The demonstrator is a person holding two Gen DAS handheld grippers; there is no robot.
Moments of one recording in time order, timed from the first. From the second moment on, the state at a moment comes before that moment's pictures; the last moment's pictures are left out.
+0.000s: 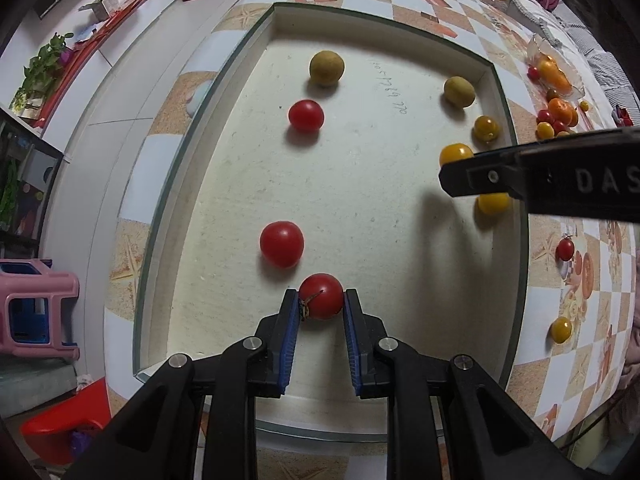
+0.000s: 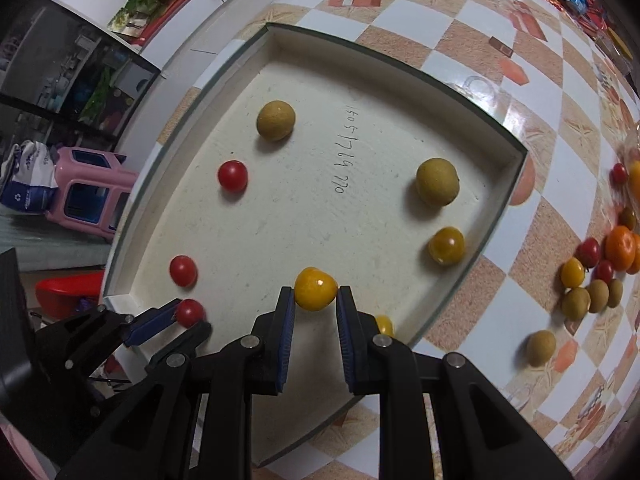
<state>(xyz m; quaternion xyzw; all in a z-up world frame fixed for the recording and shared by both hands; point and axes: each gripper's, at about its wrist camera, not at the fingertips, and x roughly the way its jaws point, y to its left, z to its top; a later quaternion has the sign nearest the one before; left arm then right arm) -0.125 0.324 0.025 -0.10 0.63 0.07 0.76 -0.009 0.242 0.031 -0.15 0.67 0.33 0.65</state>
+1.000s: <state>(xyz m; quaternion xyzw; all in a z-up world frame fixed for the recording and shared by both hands) -0.130 0.310 0.033 -0.07 0.66 0.07 0.75 0.017 0.195 0.073 -0.06 0.65 0.30 0.70</state>
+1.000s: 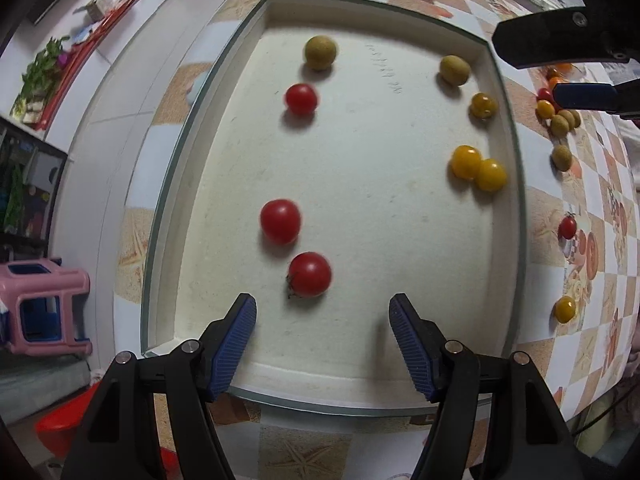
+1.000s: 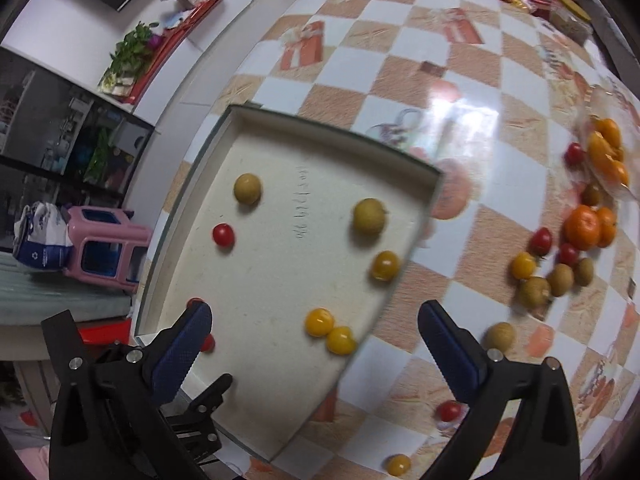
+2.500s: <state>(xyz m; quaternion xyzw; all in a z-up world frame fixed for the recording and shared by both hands) 0.012 0.117 0.021 0.00 0.63 -0.02 0.77 0.112 0.010 0.009 -0.08 0.65 0.22 0.73</state>
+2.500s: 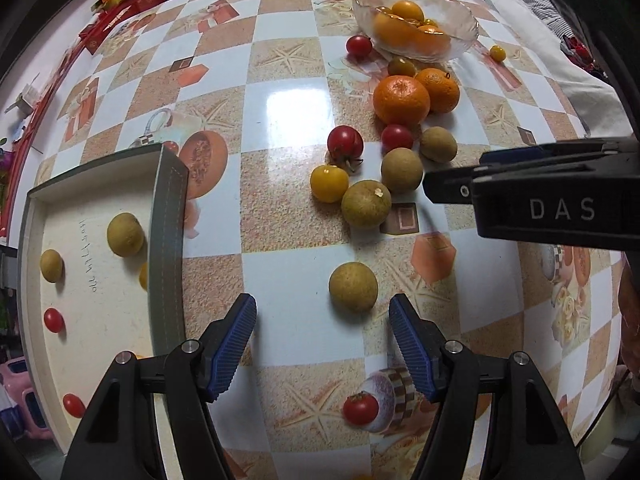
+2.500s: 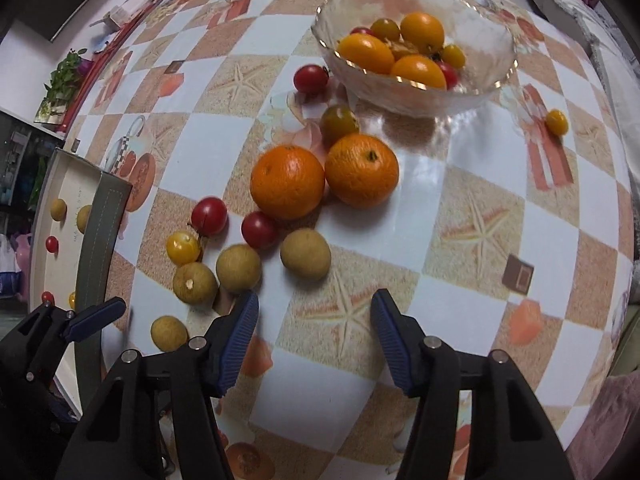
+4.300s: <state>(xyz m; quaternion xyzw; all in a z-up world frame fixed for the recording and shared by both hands) -0.055 0.160 0.090 -0.02 0.61 -0.06 0.79 0.022 -0.027 0.053 0.01 0.67 0.18 0.72</state>
